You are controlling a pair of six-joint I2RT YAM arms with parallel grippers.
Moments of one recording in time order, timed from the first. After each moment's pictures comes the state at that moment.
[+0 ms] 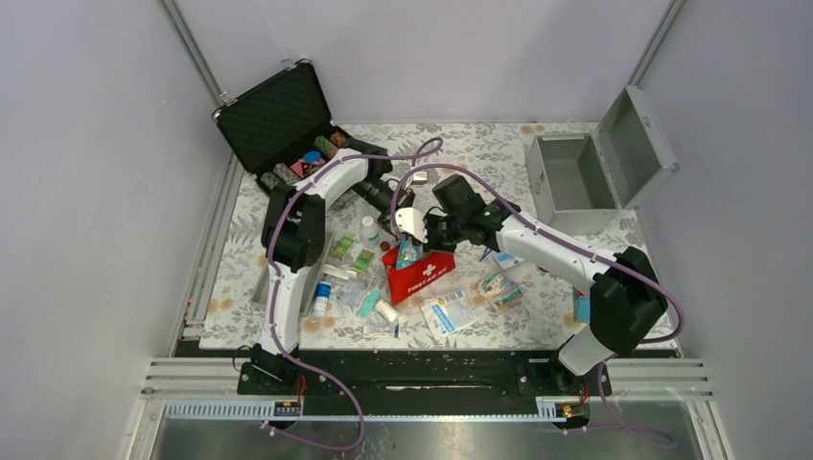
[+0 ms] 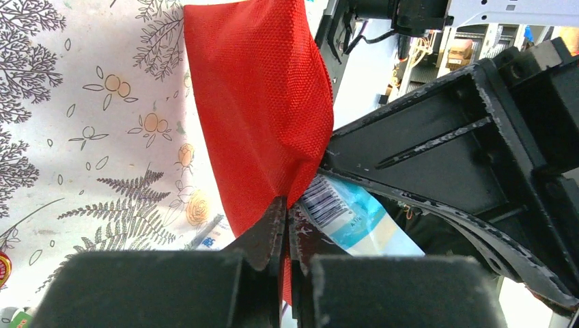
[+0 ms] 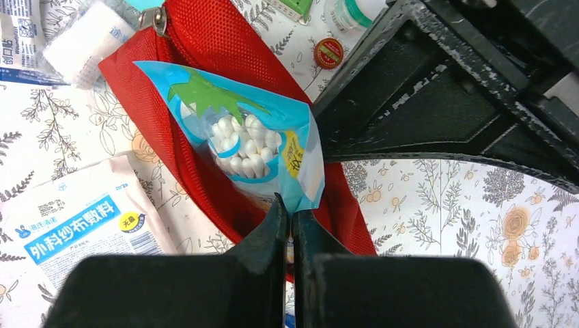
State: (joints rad) left arm -0.42 2.26 1.90 -1.41 1.12 0.40; right arm 0.75 1.58 1.19 -0.51 -0.37 -0.84
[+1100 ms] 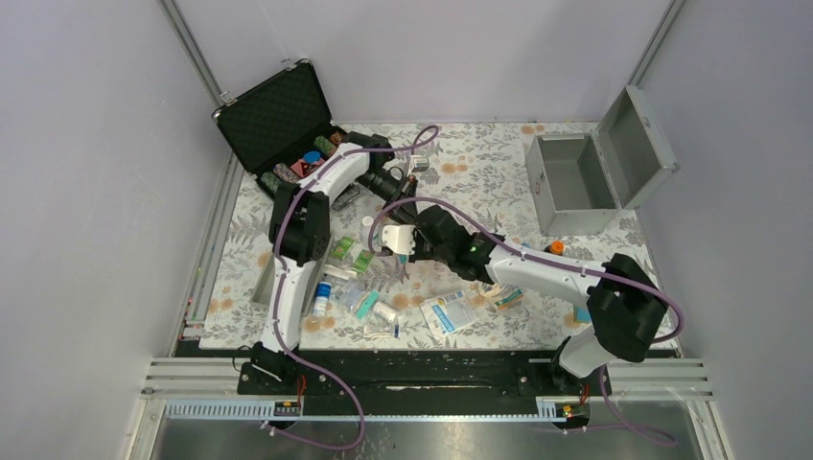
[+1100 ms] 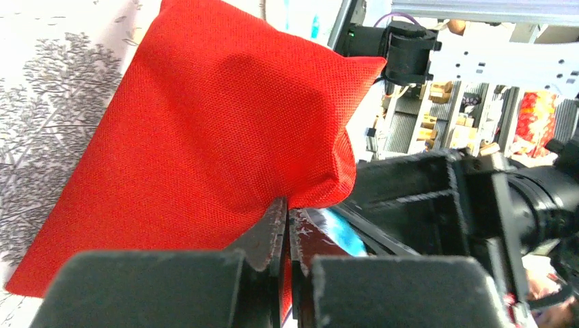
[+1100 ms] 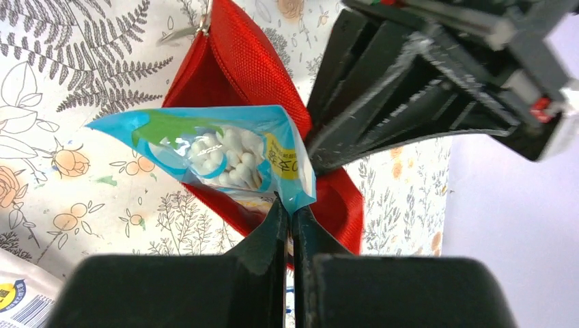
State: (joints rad) left arm -0.40 2.35 2.04 -1.34 1.15 0.26; right arm 0.93 1.55 1.01 -0.17 0.21 -0.81
